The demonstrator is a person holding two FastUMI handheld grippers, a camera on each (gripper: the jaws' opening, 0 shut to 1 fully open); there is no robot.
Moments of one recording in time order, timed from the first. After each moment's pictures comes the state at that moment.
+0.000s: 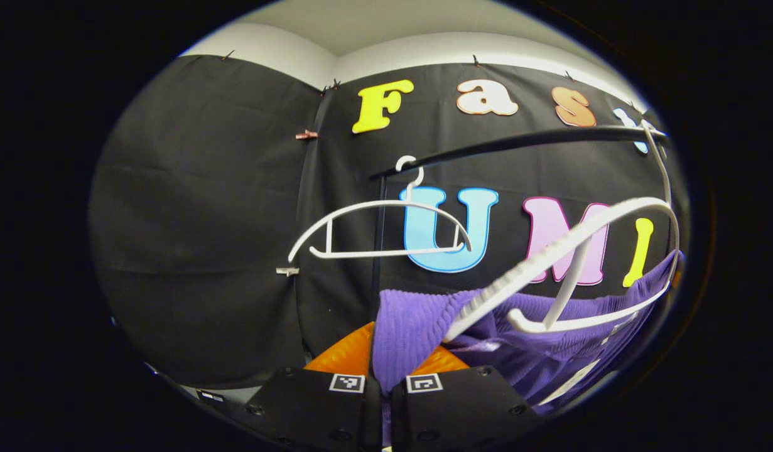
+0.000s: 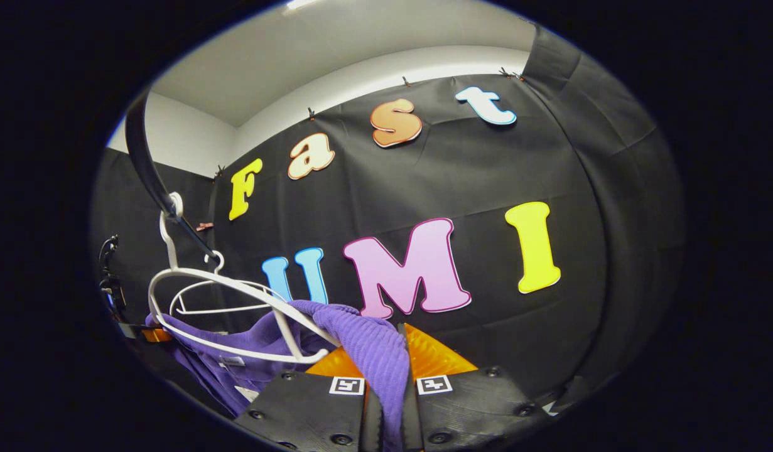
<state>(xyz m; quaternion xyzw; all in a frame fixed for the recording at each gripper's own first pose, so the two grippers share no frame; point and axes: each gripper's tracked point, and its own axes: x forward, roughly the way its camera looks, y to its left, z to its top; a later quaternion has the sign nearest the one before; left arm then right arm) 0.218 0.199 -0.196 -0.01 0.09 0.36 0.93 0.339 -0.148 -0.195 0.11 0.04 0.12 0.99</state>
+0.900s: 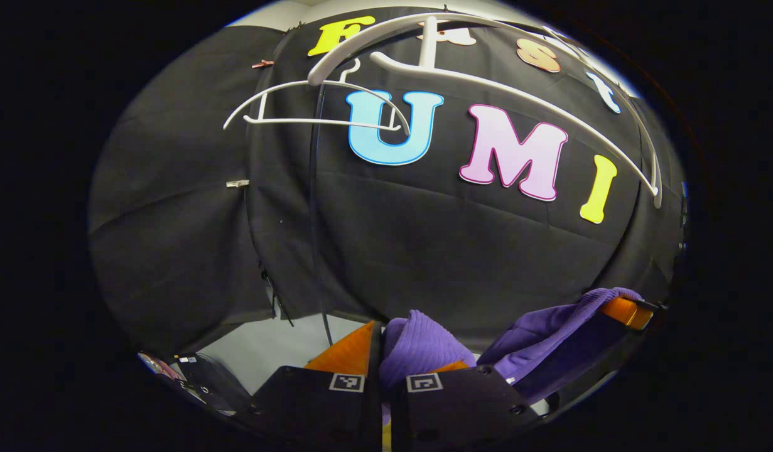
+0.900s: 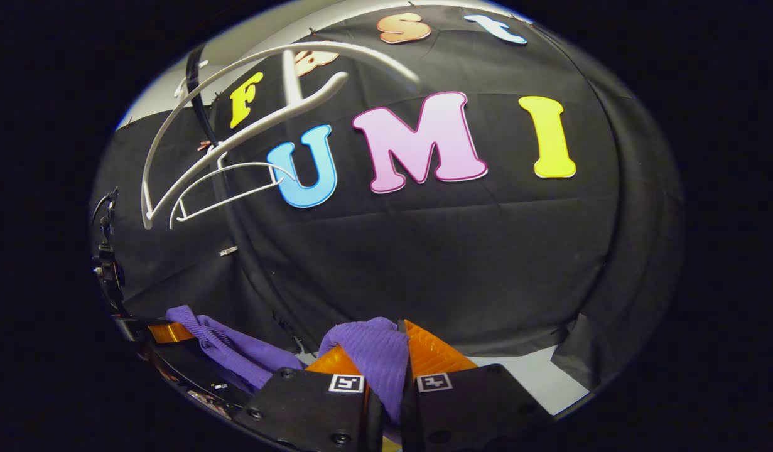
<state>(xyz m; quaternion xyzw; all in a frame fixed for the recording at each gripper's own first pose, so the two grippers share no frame) 0.203 0.079 -0.341 -0.08 0.26 0.25 0.93 0.240 -0.085 -0.357 0.09 0.28 0.18 0.94</state>
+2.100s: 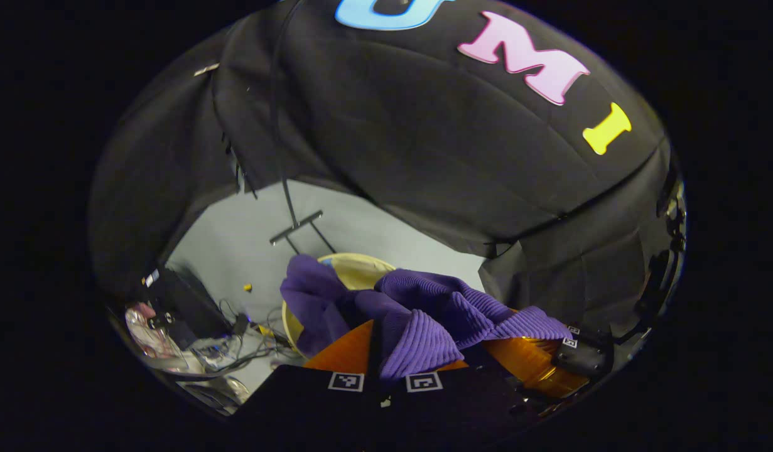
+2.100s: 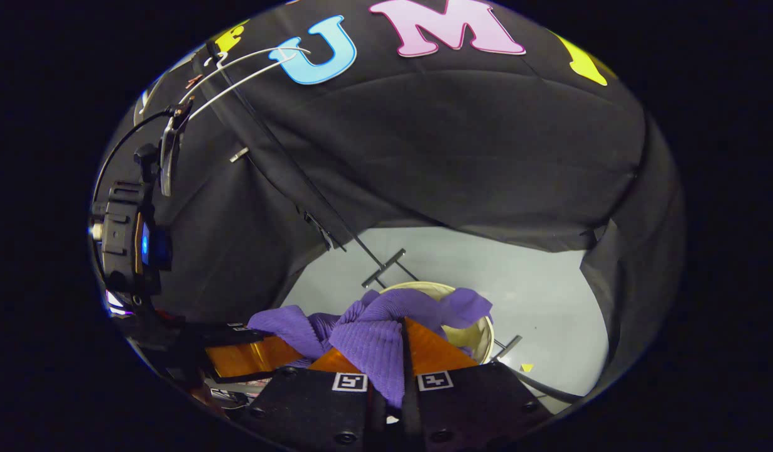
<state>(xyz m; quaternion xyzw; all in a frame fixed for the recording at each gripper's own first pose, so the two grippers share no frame) 0.144 -0.031 -0.483 -0.26 0.53 0.18 0.79 0.086 -0.011 -0.480 0.06 0.57 0.20 0.80</state>
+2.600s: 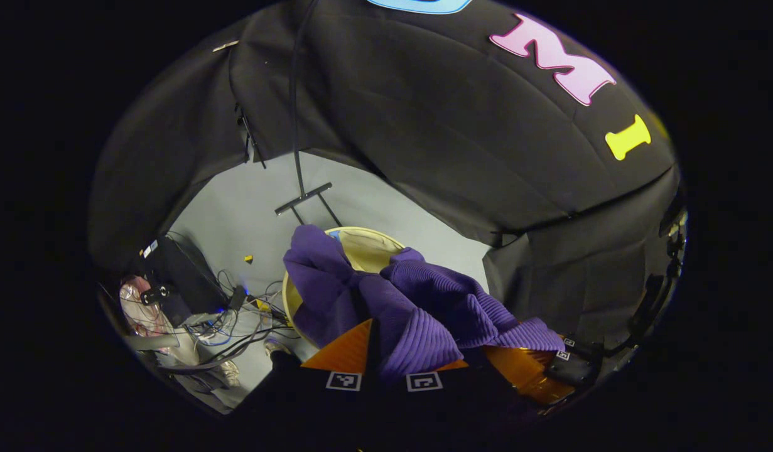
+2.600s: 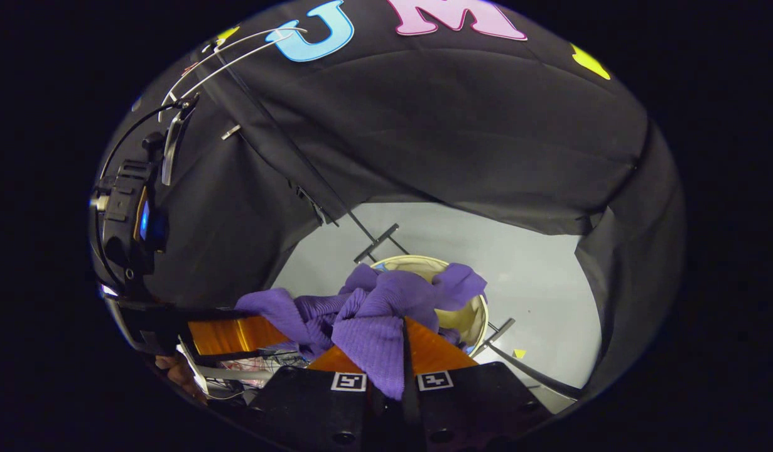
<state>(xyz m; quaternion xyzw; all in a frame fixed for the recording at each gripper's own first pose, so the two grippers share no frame) 0.128 -0.027 -0.495 -0.28 0.56 0.20 0.76 0.060 -0.023 -0.497 0.04 0.60 0.20 0.77</state>
